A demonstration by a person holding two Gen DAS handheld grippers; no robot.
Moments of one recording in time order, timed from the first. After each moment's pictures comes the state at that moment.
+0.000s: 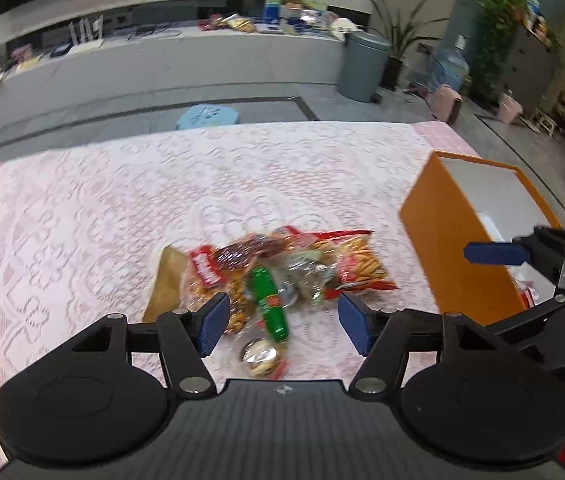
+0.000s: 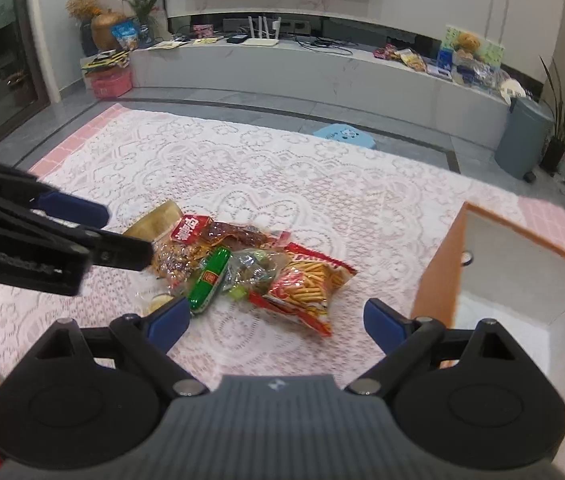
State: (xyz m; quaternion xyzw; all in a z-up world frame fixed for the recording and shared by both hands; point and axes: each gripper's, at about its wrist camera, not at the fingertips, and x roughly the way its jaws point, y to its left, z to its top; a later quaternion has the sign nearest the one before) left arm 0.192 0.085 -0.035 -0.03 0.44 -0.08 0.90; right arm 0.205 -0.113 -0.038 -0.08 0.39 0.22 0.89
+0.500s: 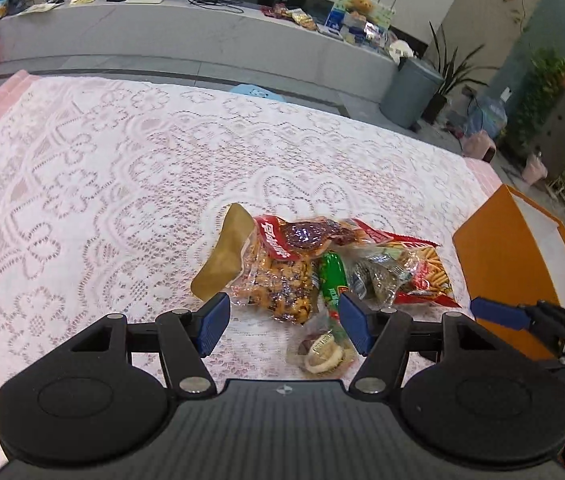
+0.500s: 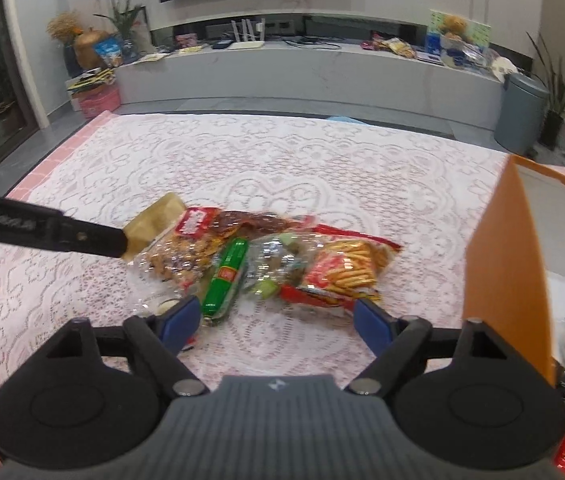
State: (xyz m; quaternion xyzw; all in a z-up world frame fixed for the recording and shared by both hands) left arm 0.191 0.152 -0.088 -0.14 0.43 -0.04 0.89; right arm 0.204 -0.081 -0.089 -0.04 0.39 0.22 0.90
